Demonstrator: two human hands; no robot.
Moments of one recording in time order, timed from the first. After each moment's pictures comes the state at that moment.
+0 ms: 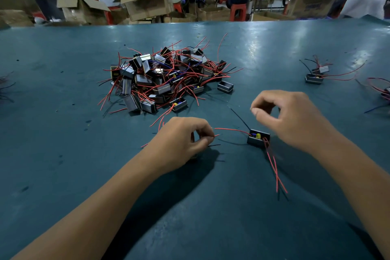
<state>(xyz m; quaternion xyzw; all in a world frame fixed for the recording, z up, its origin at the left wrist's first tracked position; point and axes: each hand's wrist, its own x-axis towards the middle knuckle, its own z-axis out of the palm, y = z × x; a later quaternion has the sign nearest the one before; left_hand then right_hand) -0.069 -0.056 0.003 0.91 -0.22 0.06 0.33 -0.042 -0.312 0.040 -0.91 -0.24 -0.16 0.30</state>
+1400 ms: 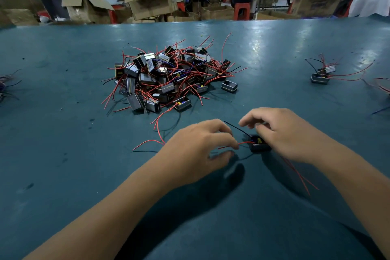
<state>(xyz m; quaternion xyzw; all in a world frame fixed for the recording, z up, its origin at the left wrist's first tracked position) -0.091 -0.074 0.011 0.90 -0.34 0.12 0.24 -0.047 -0.298 0.028 -0.93 -0.22 0.01 0.29</state>
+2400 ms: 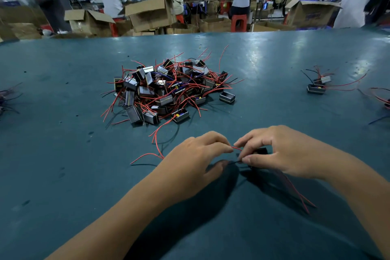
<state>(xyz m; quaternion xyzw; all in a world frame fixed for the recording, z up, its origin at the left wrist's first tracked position) -0.088 -0.076 0.011 0.92 -0.31 0.08 0.21 -0.047 -0.308 0.038 -0.91 -0.30 0.12 0.25</state>
